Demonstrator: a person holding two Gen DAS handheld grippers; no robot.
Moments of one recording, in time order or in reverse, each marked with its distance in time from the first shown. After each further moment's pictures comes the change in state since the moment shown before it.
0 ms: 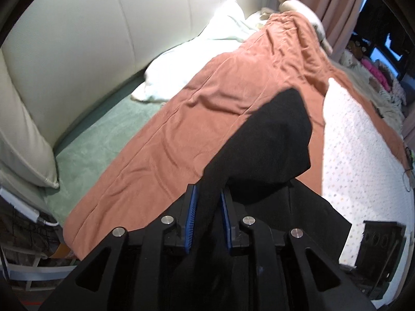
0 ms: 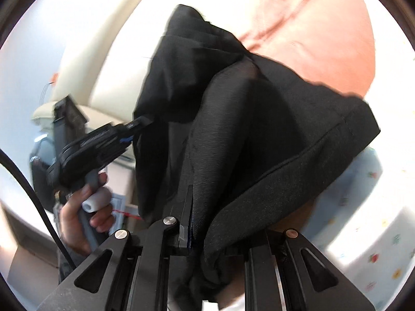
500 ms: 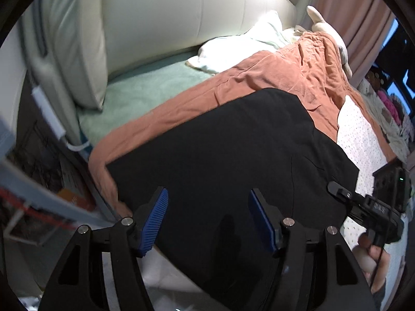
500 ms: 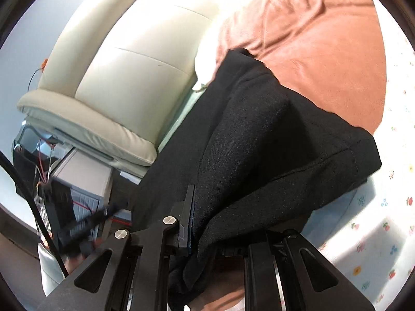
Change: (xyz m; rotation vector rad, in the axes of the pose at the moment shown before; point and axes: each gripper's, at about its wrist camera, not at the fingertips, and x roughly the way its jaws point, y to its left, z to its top) left arm -0.039 0.074 -0.118 -0.222 -0.046 -0.004; right arm -0.020 -0.007 0.034 -0.034 0.011 -0.033
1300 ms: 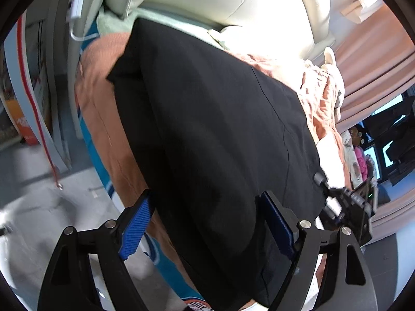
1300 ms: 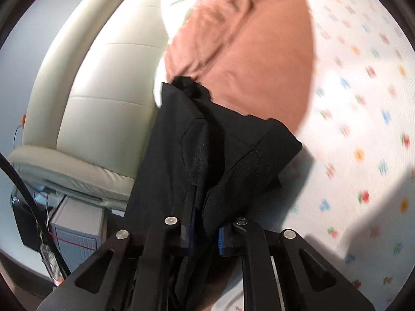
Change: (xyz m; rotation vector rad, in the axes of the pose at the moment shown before) left arm 0.040 0.021 -0.087 -0.351 -0.015 -0.242; right arm -0.033 -0.016 0.003 0.094 -0.143 -0.056
